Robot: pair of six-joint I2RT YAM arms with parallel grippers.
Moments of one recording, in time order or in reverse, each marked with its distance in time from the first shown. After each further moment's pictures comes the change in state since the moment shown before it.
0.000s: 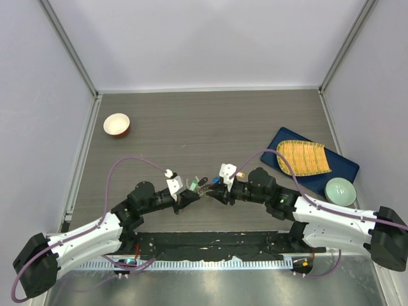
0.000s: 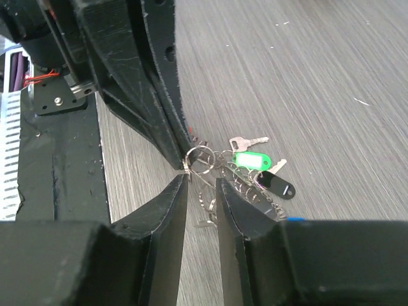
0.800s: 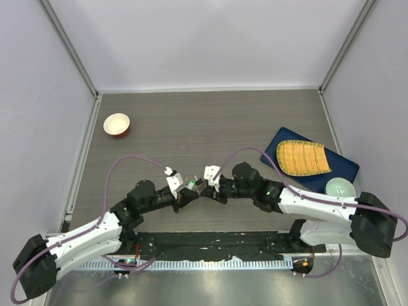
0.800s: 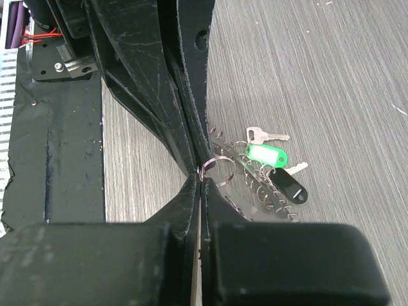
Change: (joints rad) left arm -0.001 -0.003 0.028 -0.063 -0.029 -0.026; right arm 0.000 0.213 0.121 -0.062 -0.117 -0.127
